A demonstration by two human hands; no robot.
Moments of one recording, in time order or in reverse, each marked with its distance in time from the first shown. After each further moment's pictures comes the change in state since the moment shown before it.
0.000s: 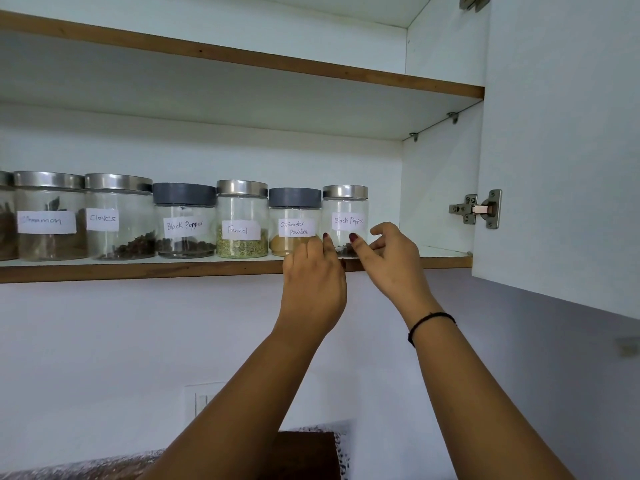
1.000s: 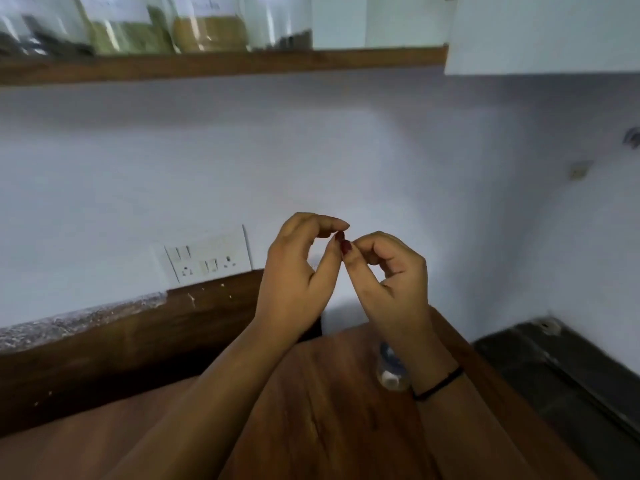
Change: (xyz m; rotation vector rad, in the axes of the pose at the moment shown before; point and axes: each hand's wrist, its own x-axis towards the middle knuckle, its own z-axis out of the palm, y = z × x) left_hand -0.191 0.059 -0.019 -0.989 -0.240 -0.166; right_hand -0.247 0.062 -0.028 0.363 0.043 0.026
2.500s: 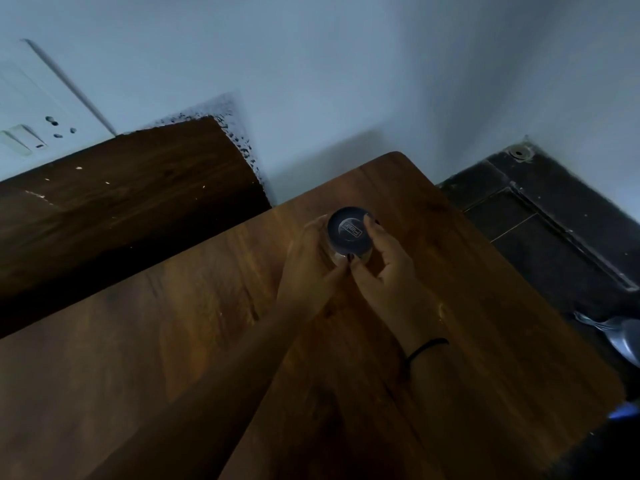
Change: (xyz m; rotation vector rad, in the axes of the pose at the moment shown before) left_hand -0.165 -0.155 0.229 0.044 -0.580 -0.515; right_hand -0.172 0.244 -0.079 -0.298 -0.235 0.821
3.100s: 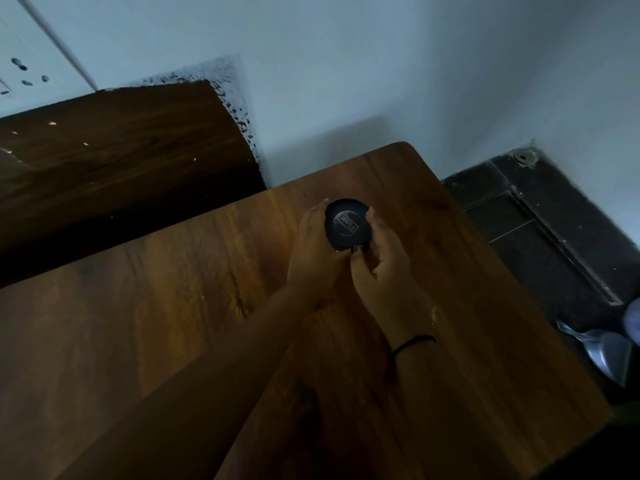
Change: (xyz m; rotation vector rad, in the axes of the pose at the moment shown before) left_hand 0.035 -0.031 0.051 -0.085 0.046 -0.153; right_hand 0.012 0.024 0.008 -0.044 -0.013 0.002
